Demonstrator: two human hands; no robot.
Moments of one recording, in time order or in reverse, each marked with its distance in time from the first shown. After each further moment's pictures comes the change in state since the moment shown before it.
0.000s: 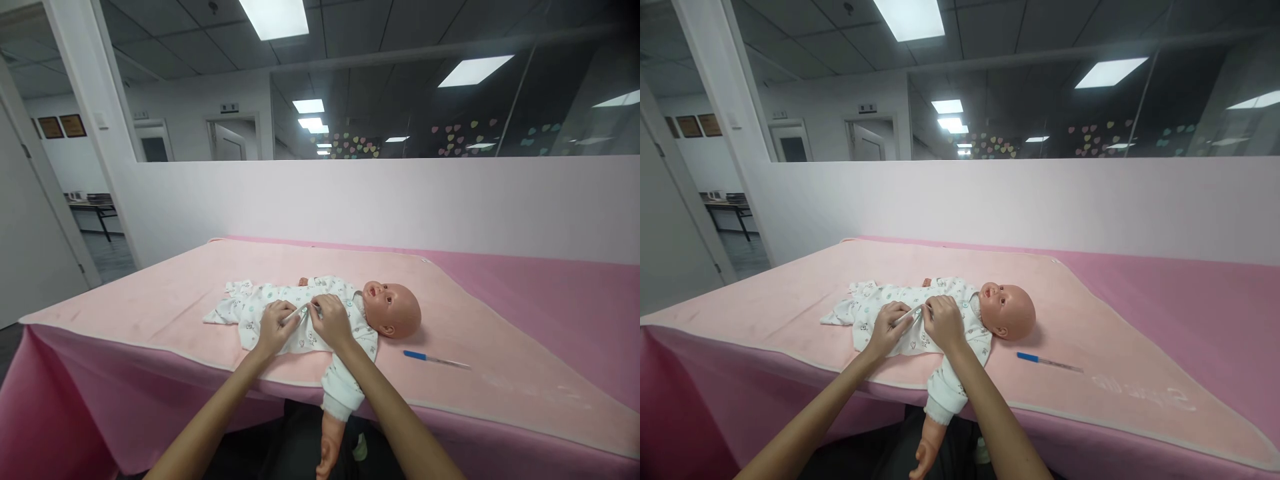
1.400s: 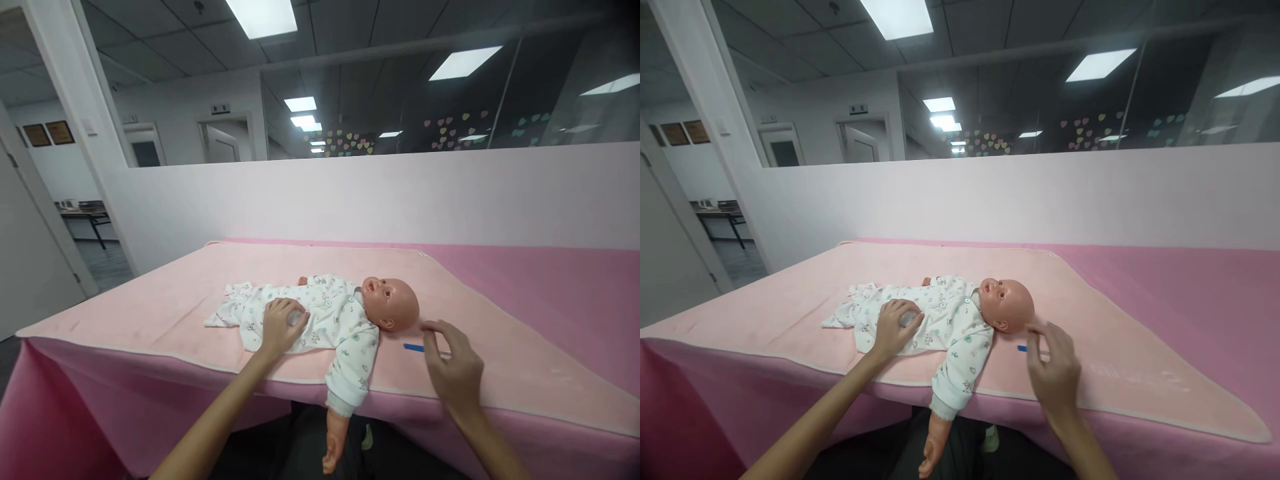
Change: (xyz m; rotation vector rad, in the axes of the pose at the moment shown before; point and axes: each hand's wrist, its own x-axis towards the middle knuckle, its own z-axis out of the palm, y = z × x) left_hand 0.002 0.013 0.006 0.265 0.020 0.054; right_hand -0.087 0.040 -0.150 -0.333 0.362 0.277
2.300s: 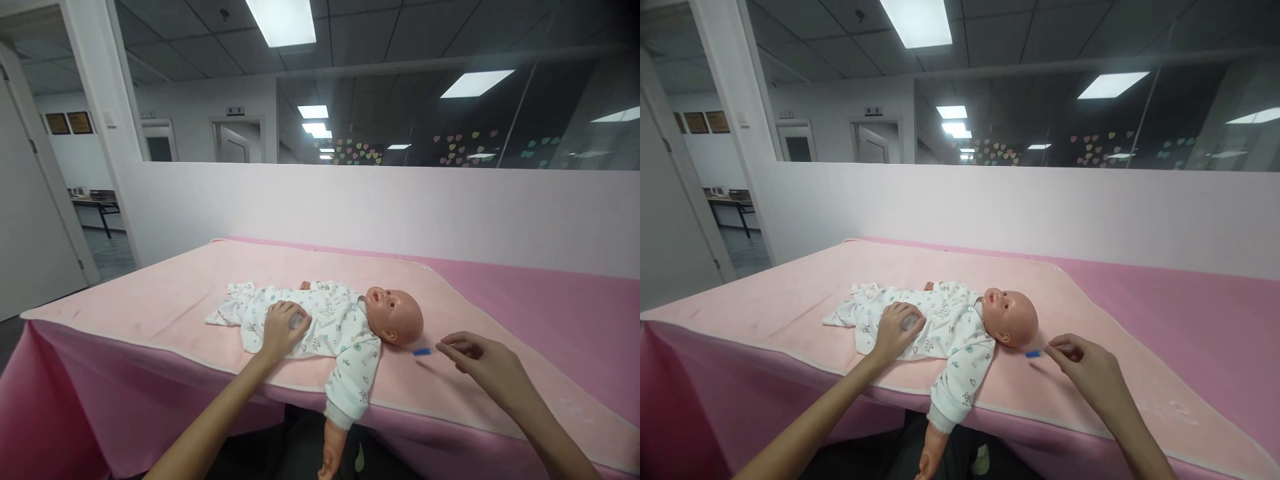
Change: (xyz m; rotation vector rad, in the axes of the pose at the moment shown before) left_hand -0.001 -0.002 0.002 -0.020 0.015 -0.023; right_hand 0.056 0.019 -0.045 -0.063 -0.698 0.447
